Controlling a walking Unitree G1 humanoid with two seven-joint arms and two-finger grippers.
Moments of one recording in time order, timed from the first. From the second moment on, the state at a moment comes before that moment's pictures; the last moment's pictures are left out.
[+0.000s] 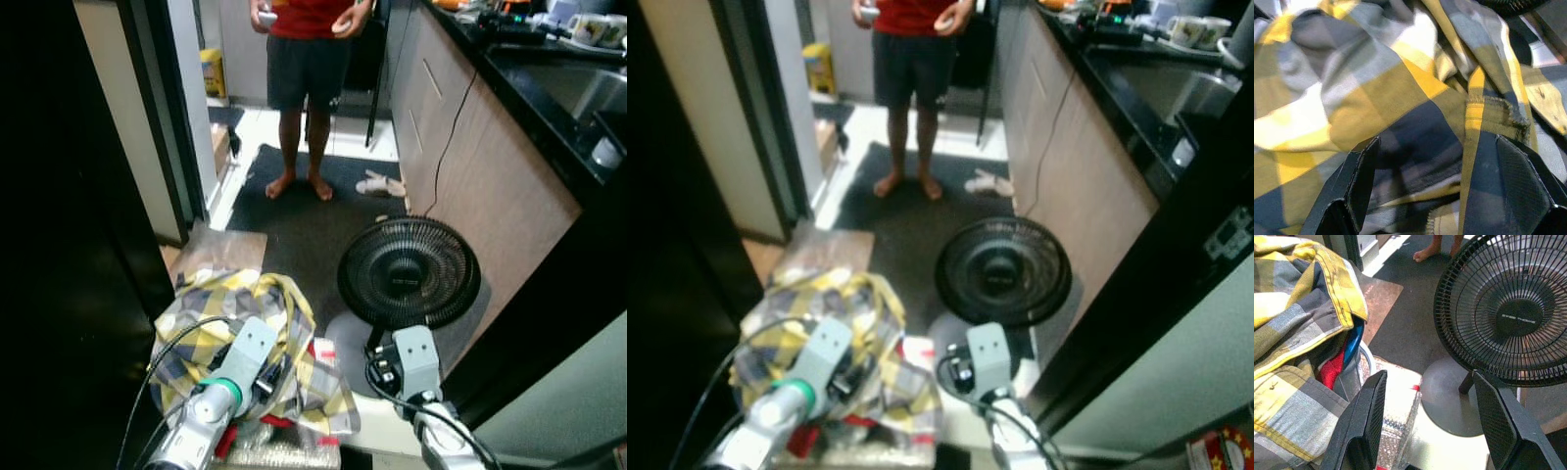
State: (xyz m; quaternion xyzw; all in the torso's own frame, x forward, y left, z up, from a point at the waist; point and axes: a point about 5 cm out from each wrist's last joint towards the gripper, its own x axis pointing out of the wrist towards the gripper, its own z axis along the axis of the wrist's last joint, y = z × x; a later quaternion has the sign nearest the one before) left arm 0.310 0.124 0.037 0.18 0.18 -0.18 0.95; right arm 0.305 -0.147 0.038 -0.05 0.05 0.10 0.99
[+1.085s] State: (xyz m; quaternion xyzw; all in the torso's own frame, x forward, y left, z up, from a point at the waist) left arm 0.292 0.132 0.023 0.19 0.20 -0.21 0.94; right arm 0.328 -0.152 0.069 -0.06 0.01 0.08 0.99
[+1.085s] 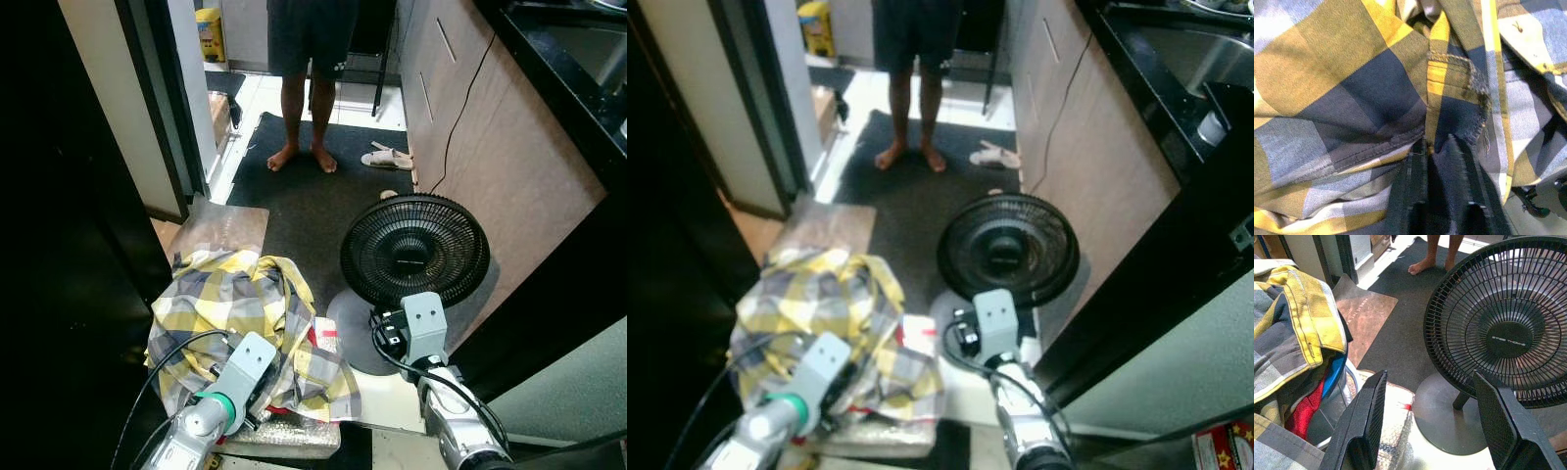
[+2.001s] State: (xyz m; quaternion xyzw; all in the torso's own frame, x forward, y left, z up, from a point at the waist) left arm 0.293 0.094 0.166 0.02 -0.07 -0.28 0.96; right arm 0.351 -0.140 0.150 -0.01 -0.15 0.09 0.98
